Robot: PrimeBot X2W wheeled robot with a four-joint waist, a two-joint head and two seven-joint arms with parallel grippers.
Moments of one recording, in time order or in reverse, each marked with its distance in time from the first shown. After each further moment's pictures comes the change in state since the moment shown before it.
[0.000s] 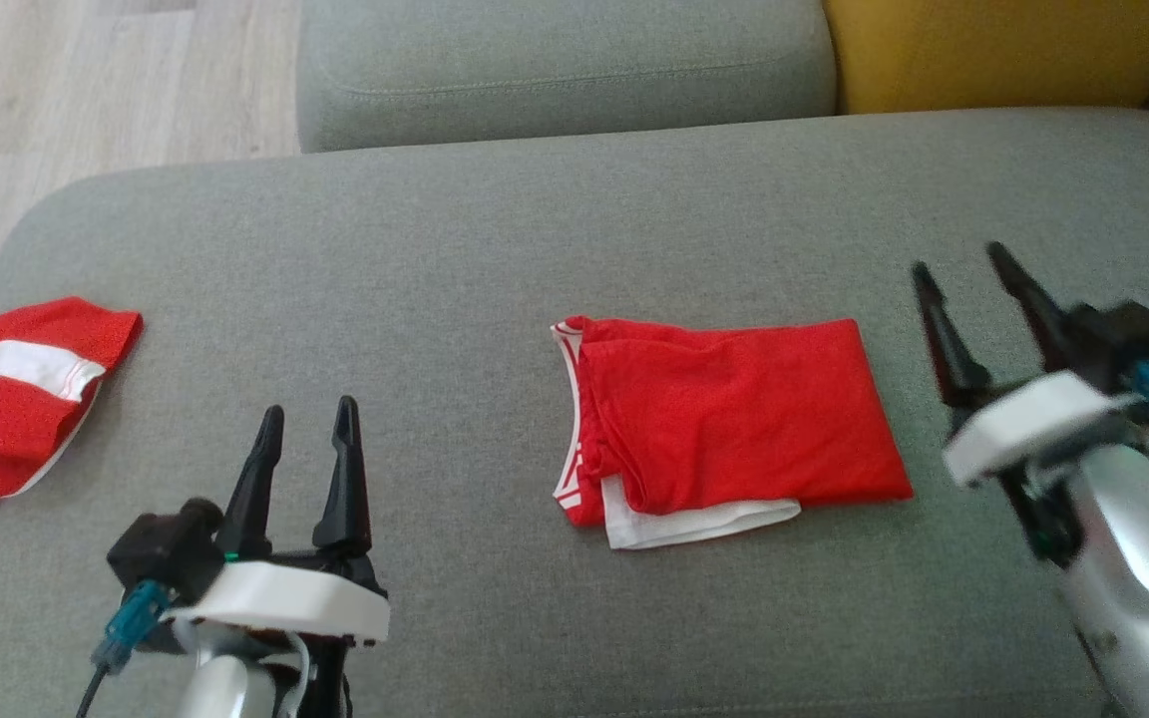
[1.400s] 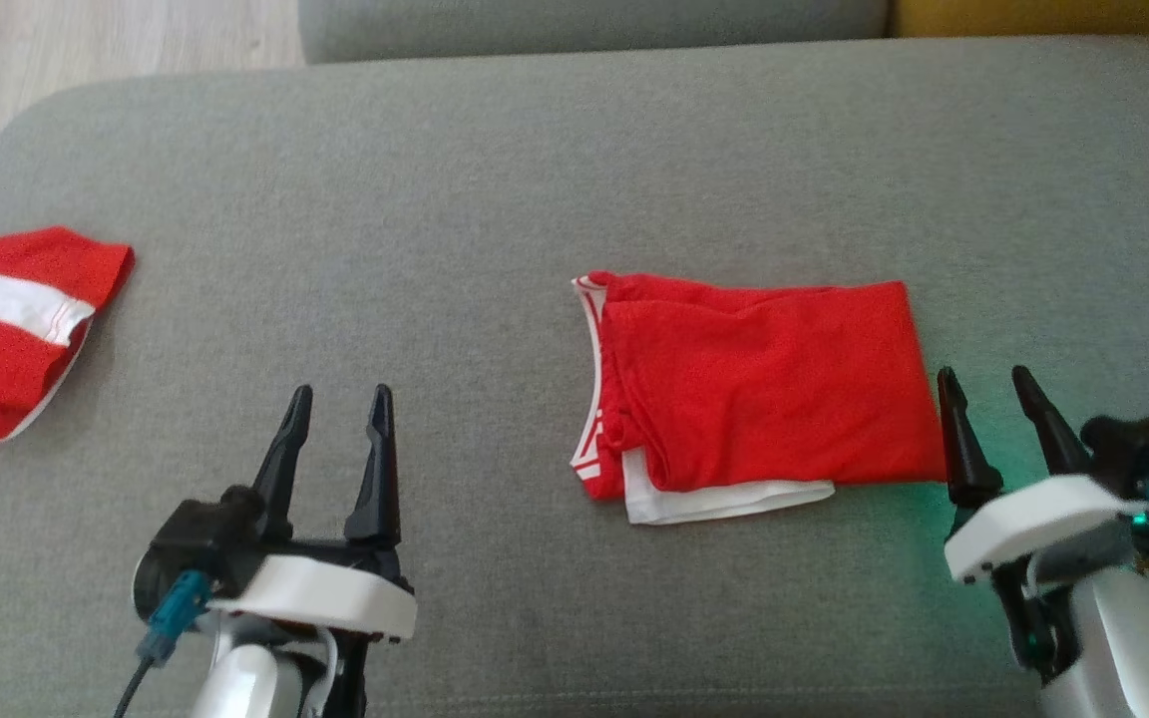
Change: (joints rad) left arm -0.006 0.000 -0.038 -0.035 0.117 0.015 0.000; right arm 0.326 0.180 -0.331 -0.285 -0.125 0.000 0.183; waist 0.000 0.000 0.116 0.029
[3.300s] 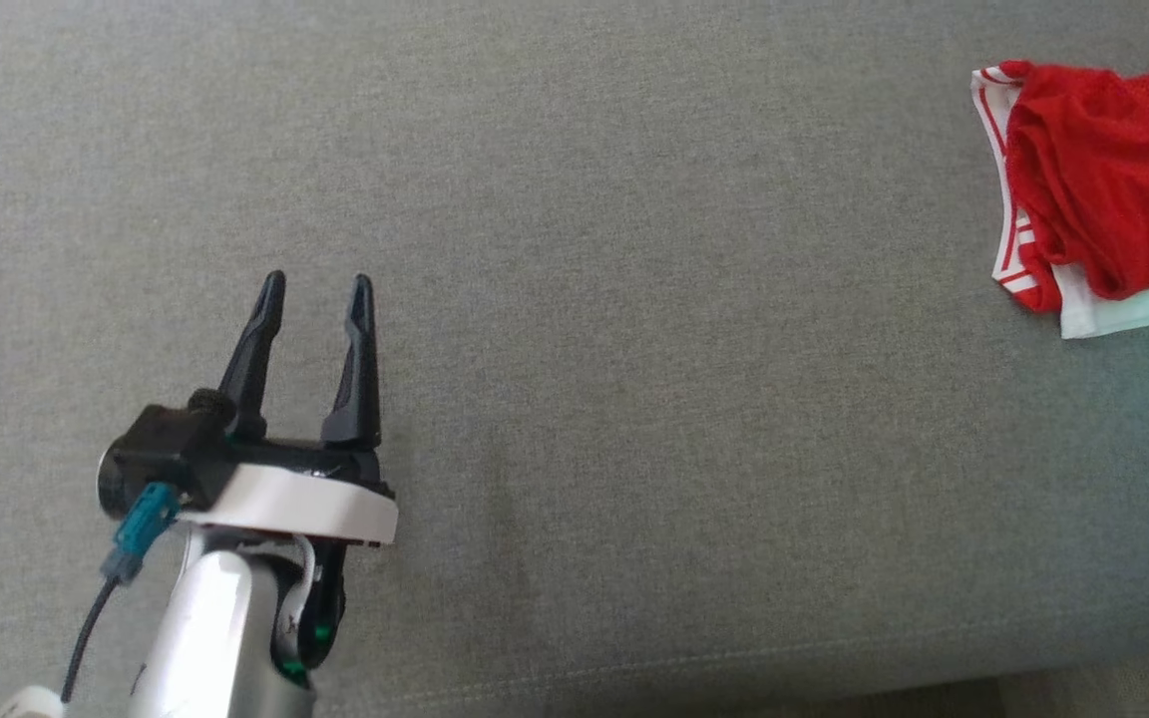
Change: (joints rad) left arm -0.161 -0.002 0.033 0.007 0.042 -0.044 0.000; right arm -0.617 -0.387 -0.026 0.578 -0.084 0.000 -0.012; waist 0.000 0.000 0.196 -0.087
